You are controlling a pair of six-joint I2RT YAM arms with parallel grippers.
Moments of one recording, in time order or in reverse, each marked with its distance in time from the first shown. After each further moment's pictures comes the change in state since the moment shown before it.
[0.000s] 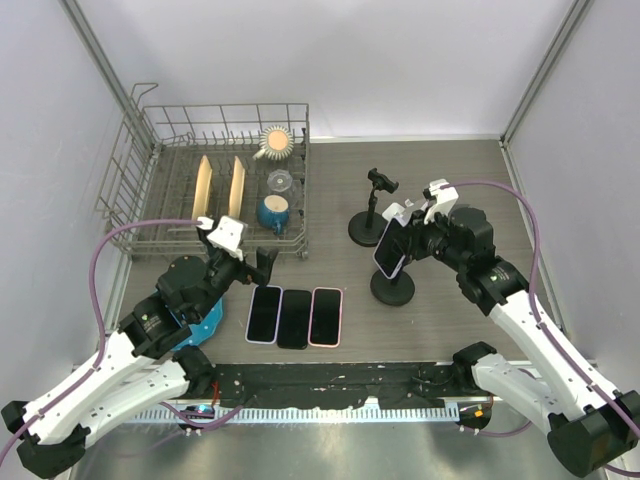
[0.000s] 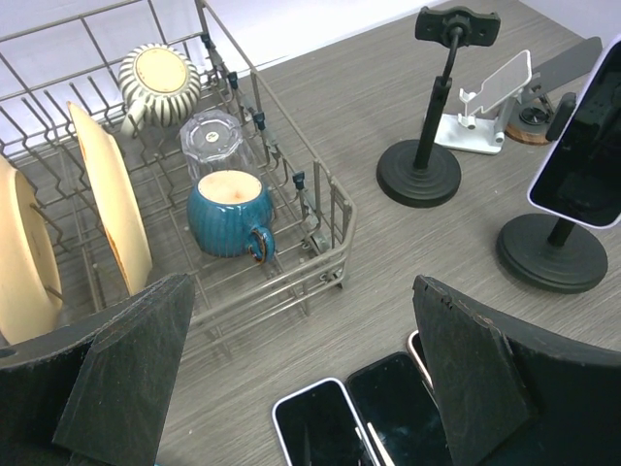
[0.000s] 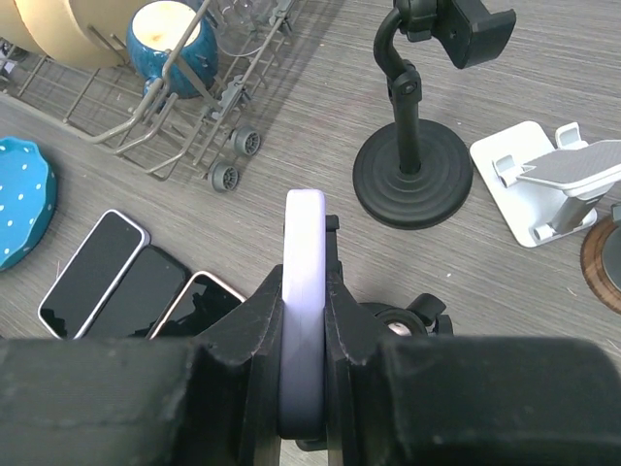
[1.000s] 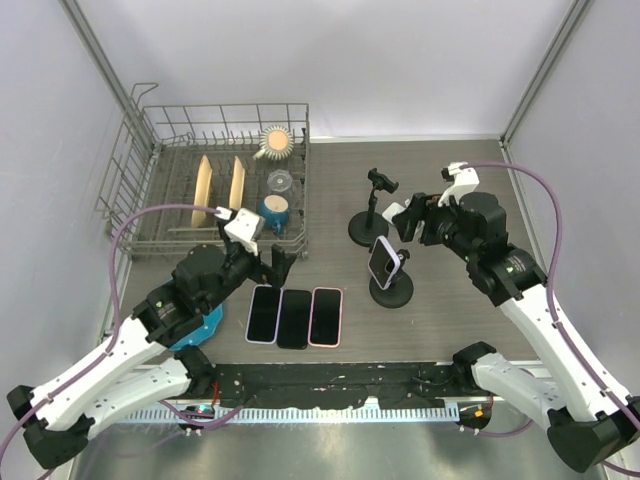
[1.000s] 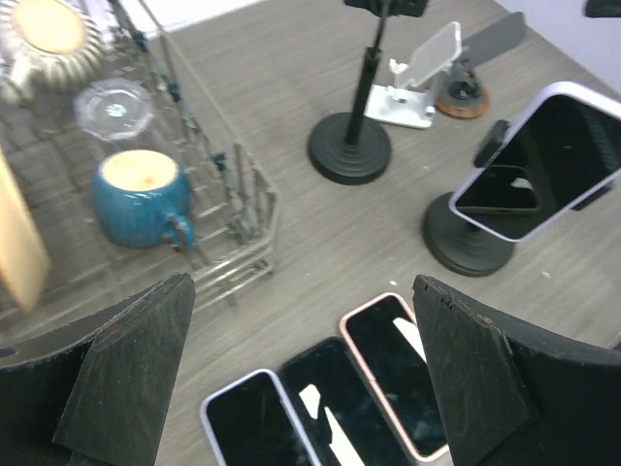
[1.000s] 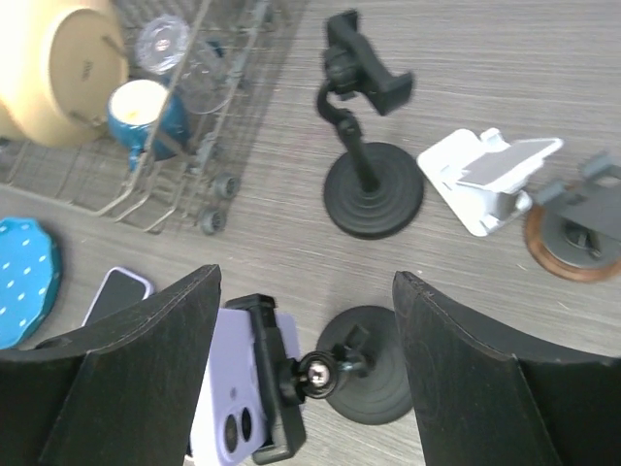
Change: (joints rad) left arm 0.000 0.090 0.026 -0.005 0.114 -0.107; right arm 0.006 0.025 0.198 -0.169 0.140 0.090
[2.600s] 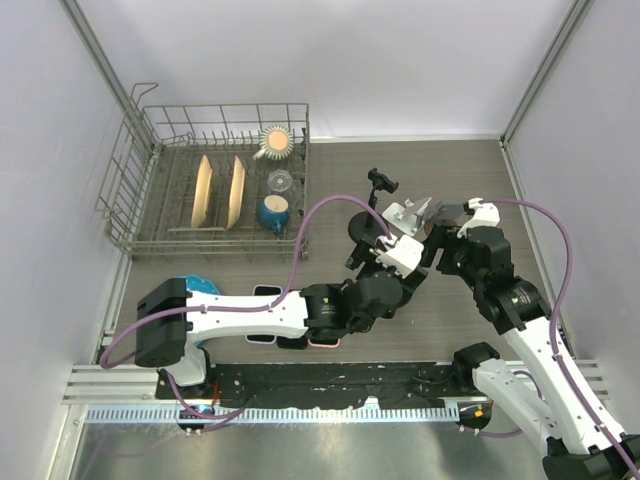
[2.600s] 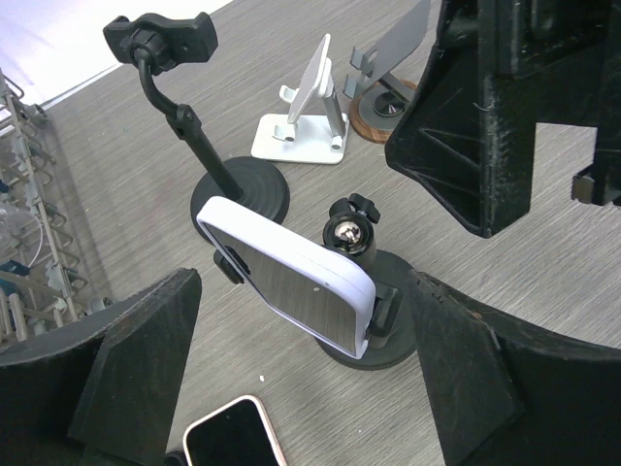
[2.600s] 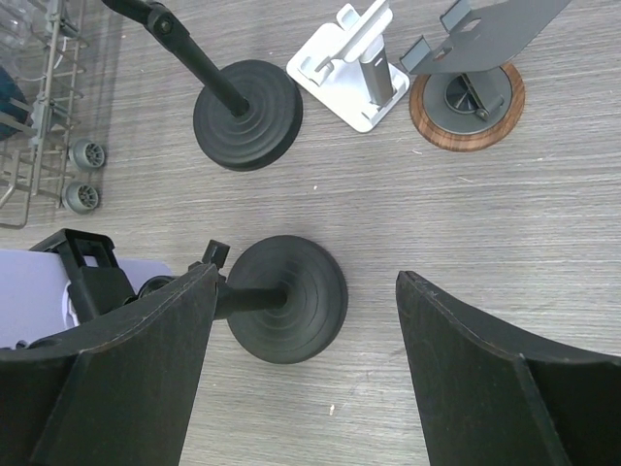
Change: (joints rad) left arm -0.555 0.943 0.486 0.315 -0.600 -0.009; right arm -0.090 -0.191 -0.225 -0.121 0.185 0.060
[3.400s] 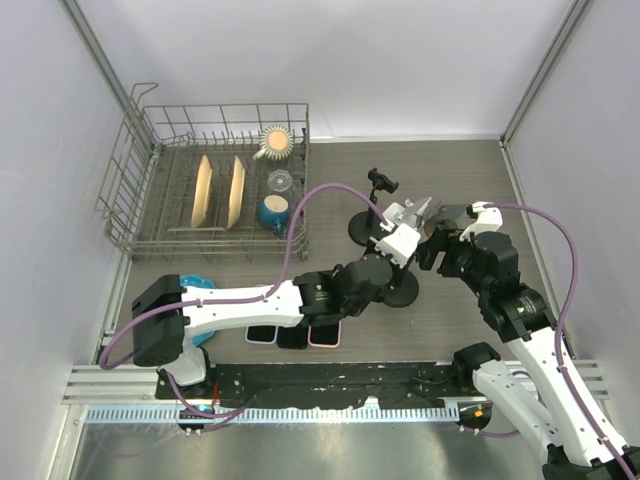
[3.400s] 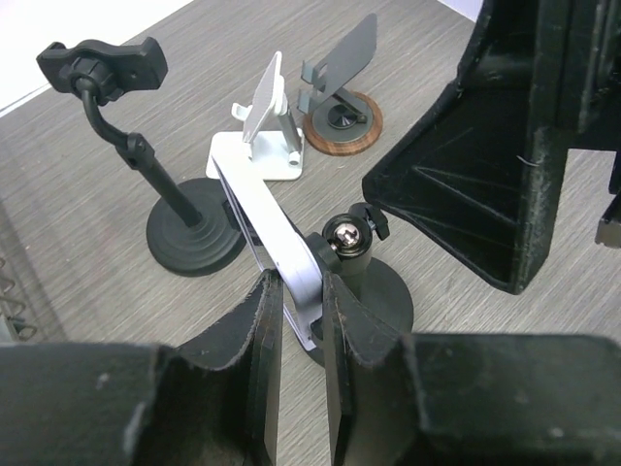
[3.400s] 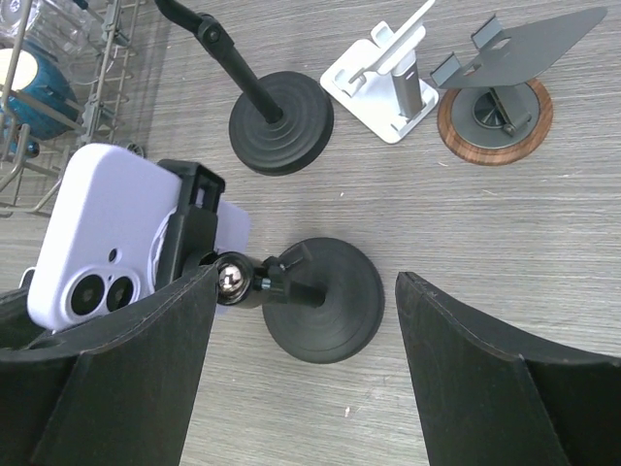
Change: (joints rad) left arm 0.073 -0.014 -0.011 0.048 0.190 0.019; right arm 0.000 -0.071 -0.009 0.010 -0.054 -0.001
